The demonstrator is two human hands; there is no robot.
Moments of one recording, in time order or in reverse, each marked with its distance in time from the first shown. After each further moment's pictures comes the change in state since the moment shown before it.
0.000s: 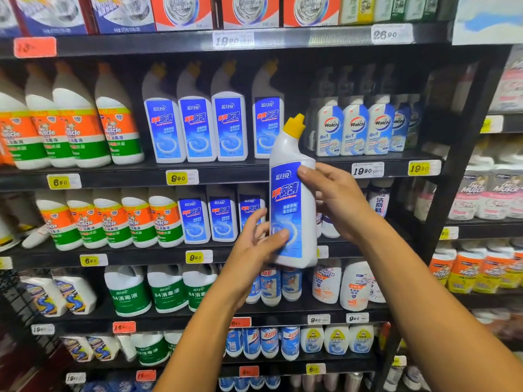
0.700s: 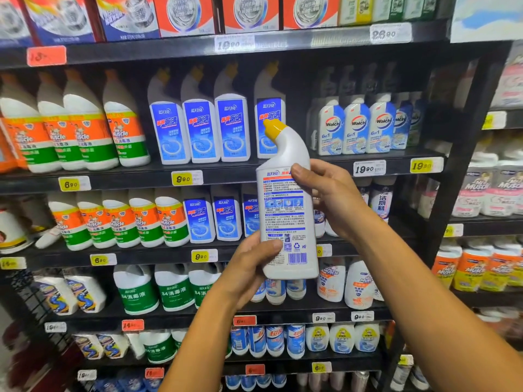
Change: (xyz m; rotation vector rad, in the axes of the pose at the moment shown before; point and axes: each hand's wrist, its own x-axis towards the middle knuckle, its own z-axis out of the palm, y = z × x) left_hand -0.009 -0.007 -0.007 -0.198 -0.119 -0.069; right_hand -0.005 -0.008 0.005 -0.003 -0.059 -0.017
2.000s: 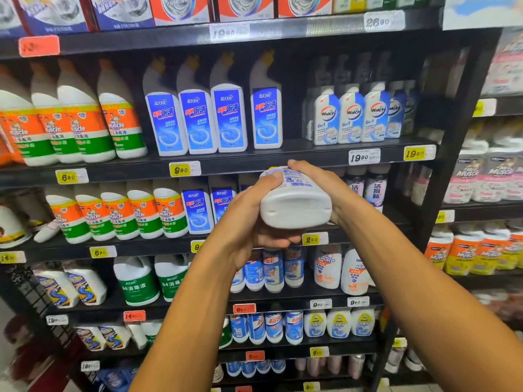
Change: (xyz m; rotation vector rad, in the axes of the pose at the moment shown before) left_hand -0.017 0.072 0.047 0.312 0.089 -0.065; right_hand 0.002 0.004 0.007 0.120 0.174 0.397
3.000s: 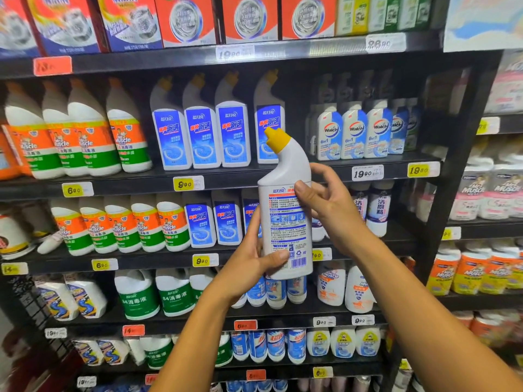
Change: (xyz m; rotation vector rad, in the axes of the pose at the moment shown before) left_hand 0.025 -0.069 -0.030 0.143 -0.113 0.210; right_hand -0.014 0.011 -0.007 -0.116 -0.144 -0.494
